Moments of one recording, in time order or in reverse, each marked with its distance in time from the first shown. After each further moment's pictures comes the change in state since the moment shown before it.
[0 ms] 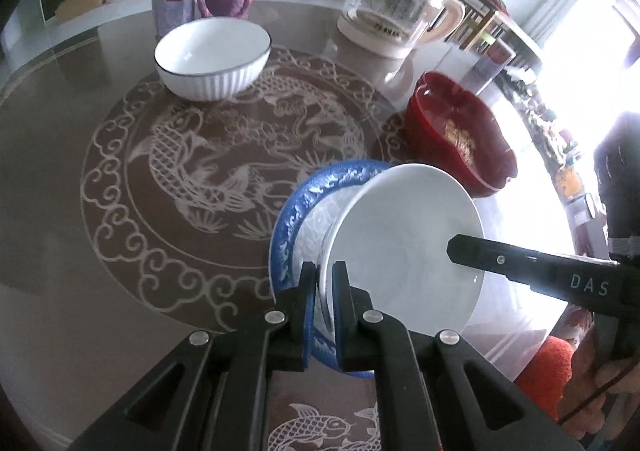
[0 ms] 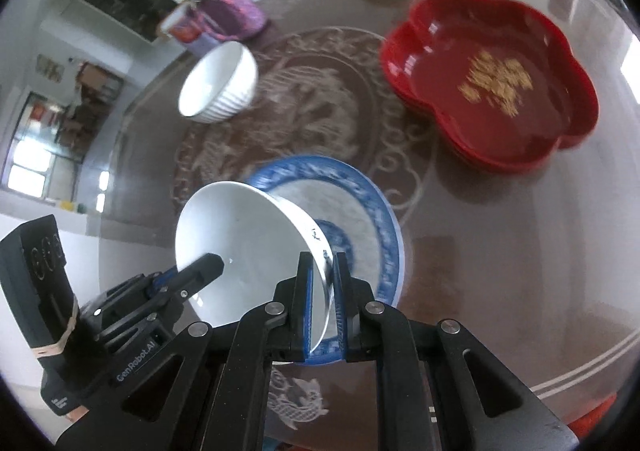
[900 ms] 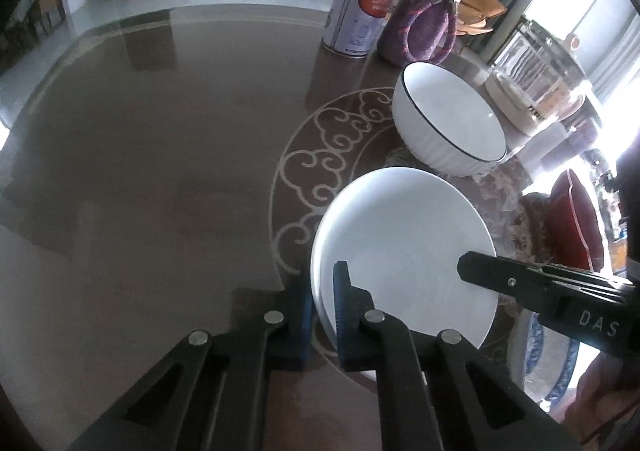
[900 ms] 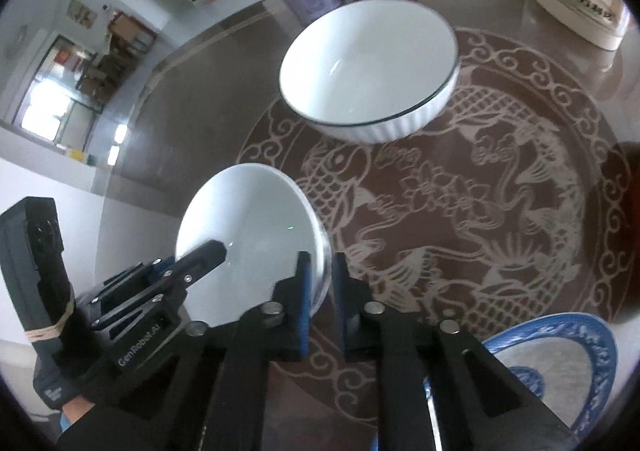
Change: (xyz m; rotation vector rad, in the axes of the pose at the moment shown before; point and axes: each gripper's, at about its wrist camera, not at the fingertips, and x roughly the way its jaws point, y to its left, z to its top) left arm -0.009 0.174 0.037 -0.177 -0.085 0.165; right arm 0.120 0.152 0.055 -0.215 0.047 0.030
